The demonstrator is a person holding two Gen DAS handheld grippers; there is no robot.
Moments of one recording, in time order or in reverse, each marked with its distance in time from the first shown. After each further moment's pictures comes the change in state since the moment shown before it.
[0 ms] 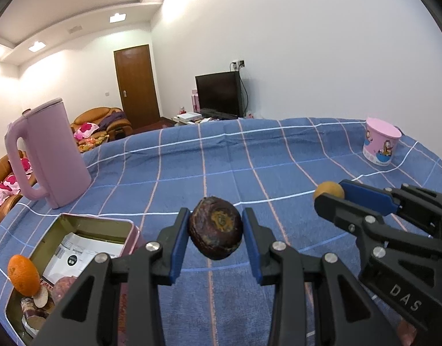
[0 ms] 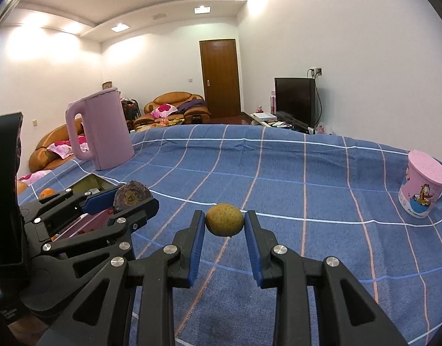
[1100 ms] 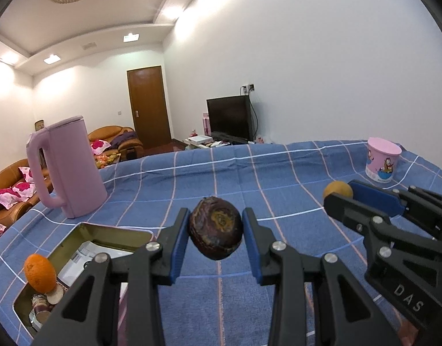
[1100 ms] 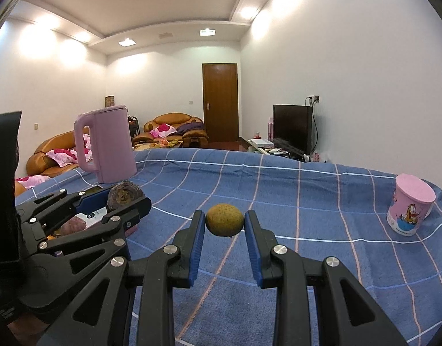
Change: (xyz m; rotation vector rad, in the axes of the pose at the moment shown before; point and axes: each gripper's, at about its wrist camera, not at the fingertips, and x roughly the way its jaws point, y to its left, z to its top) left arm -0.028 0.002 -0.004 -0.019 -0.129 0.055; right arm -0.029 0.007 -0.008 -0.050 -0.134 -0.025
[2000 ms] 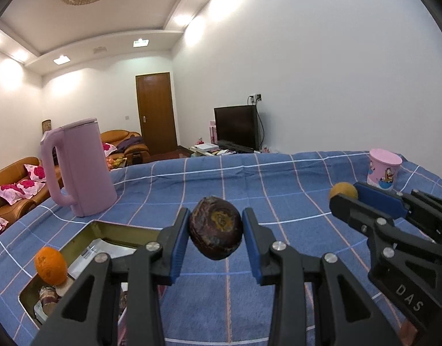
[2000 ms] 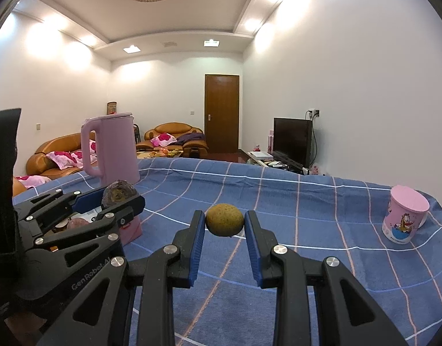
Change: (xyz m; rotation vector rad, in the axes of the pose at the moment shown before) left arm -0.017 0.008 -0.004 -0.032 -0.041 0.023; right arm -0.012 0.011 -0.001 -0.031 -0.056 -0.002
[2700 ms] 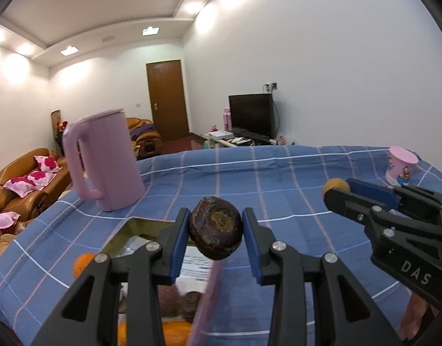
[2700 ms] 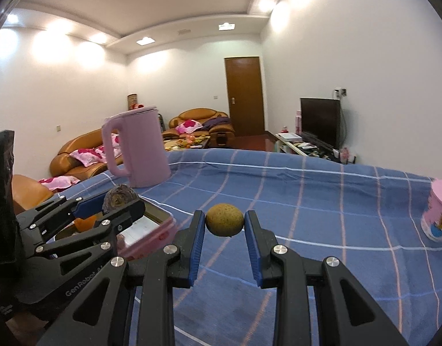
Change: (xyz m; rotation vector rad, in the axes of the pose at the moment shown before) left arm -0.001 0.060 0.012 -0.014 0.075 0.069; right arm 0.037 0.036 0.027 0.038 0.094 0.168
